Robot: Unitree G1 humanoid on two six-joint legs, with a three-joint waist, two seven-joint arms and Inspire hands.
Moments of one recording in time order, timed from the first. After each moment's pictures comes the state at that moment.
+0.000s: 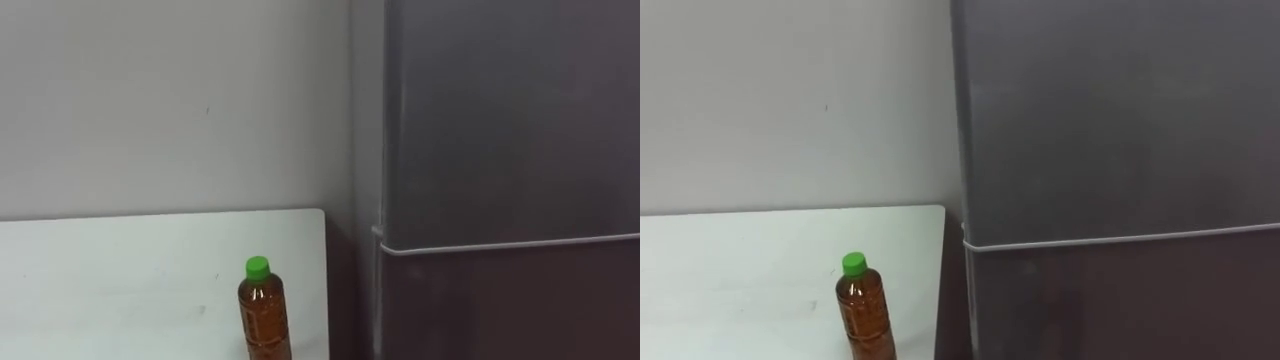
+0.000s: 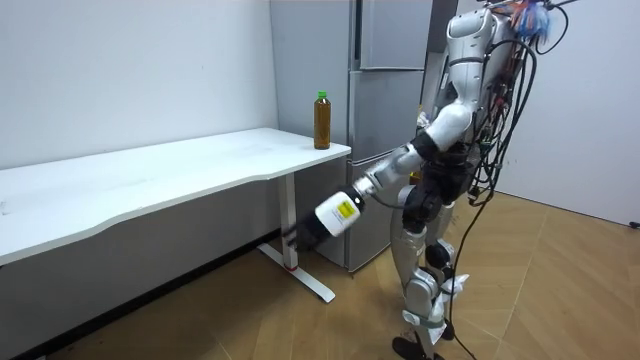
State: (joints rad) left arm 0.27 0.20 0.36 0.62 -0.43 -0.09 0.36; right arm 0.18 -0.24 -0.14 1.24 0.46 -0.03 0.22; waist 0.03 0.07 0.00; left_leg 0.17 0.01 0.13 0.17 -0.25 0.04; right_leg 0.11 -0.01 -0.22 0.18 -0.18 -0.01
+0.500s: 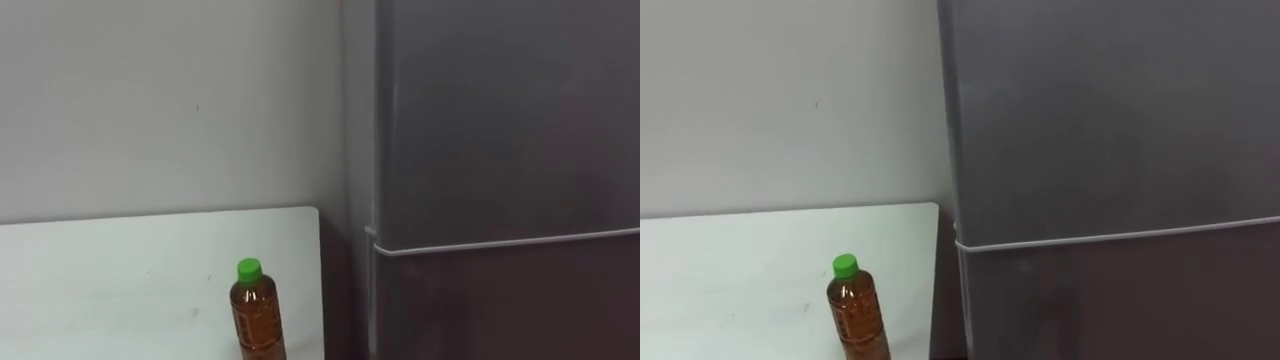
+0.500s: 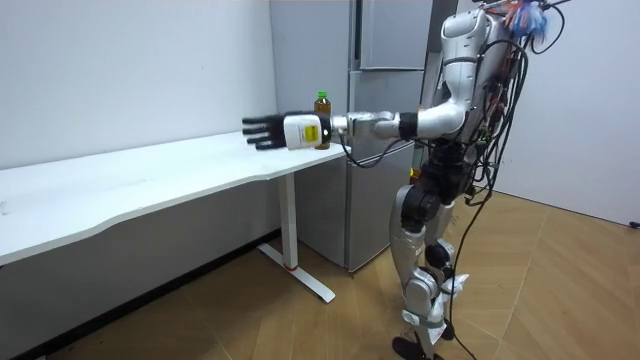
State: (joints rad) left arm 0.23 0.20 0.39 -0.01 -0.50 -0.11 0.42; right arm 0.20 -0.22 -0.15 1.19 0.39 -0.04 0.19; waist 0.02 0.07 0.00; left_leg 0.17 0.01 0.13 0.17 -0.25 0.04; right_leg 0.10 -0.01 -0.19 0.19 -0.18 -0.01
